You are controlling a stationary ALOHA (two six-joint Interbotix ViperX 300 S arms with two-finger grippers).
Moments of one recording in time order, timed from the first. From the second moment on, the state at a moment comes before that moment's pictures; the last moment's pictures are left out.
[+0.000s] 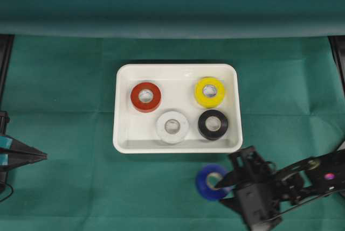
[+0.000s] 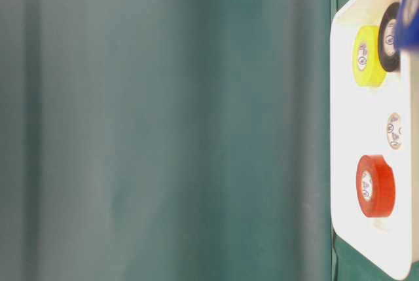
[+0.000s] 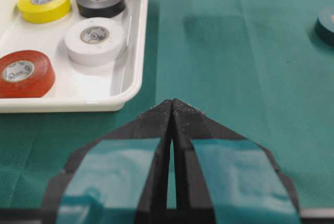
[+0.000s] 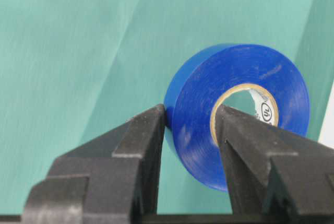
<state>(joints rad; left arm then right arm) 0.02 -1.36 1.51 -0.02 0.02 0.06 0.17 -0.10 0.85 -0.68 0.07 0.55</state>
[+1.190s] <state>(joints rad) 0.02 -1.36 1.51 -0.02 0.02 0.06 -0.21 0.04 0.64 -0.83 0.06 0.54</state>
